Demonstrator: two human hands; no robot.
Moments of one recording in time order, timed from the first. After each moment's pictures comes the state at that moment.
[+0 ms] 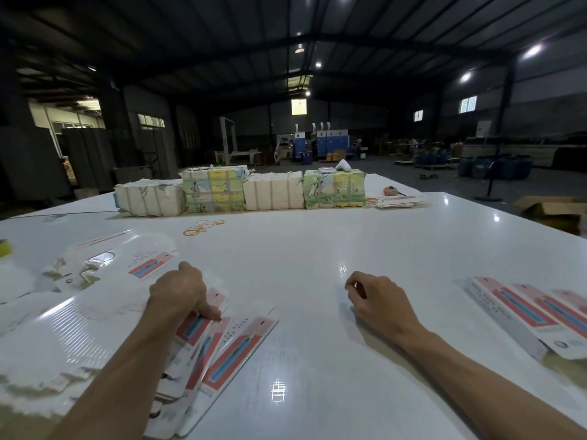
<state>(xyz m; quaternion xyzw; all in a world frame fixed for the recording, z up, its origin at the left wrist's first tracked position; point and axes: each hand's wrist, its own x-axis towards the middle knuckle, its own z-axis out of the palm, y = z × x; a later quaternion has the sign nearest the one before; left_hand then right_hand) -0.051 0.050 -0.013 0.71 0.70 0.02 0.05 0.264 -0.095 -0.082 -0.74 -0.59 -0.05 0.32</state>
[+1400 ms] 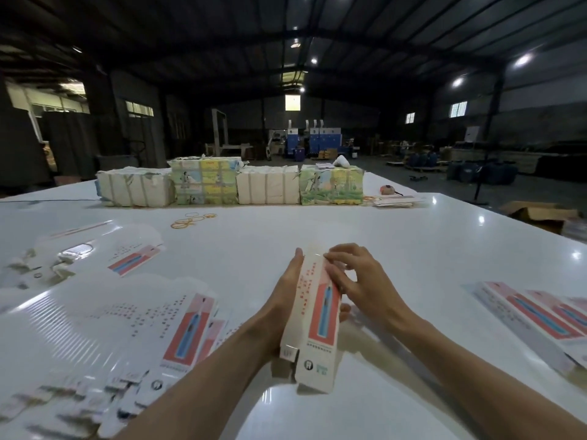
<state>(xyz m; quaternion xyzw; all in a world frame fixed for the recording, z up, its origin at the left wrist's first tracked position) 0.079 0.004 -0.062 0.57 0.25 0.31 0.72 0.254 -0.051 -0.066 -0.63 -0.64 0.02 0.45</state>
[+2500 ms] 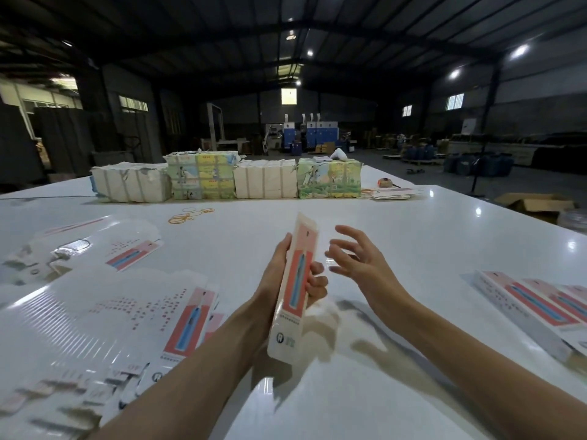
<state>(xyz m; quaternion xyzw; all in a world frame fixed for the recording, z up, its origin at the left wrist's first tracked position) 0.084 0.025 -0.058 0.43 0.21 0.26 0.84 0.242 -0.058 -0.059 -0.53 -0.51 0.28 0.62</state>
